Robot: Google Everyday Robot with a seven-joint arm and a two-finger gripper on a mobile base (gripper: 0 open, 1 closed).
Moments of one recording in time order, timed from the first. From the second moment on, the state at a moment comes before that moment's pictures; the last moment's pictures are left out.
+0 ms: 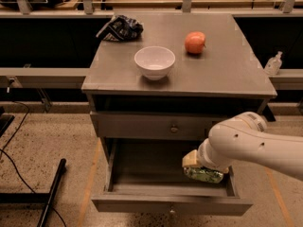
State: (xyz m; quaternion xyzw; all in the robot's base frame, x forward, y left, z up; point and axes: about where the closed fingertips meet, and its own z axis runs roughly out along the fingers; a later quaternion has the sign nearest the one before) arm 0.476 -0.178 0.599 0.06 0.99 0.05 0.11
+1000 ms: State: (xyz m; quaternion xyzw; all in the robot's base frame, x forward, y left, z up) arm 0.491 -0.175 0.588 0.08 0.98 0.13 0.13
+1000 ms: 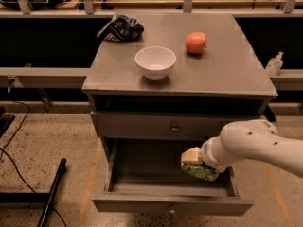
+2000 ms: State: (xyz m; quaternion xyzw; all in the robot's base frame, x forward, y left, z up) arm 0.506 -0.198 0.557 0.08 0.95 0.30 0.09
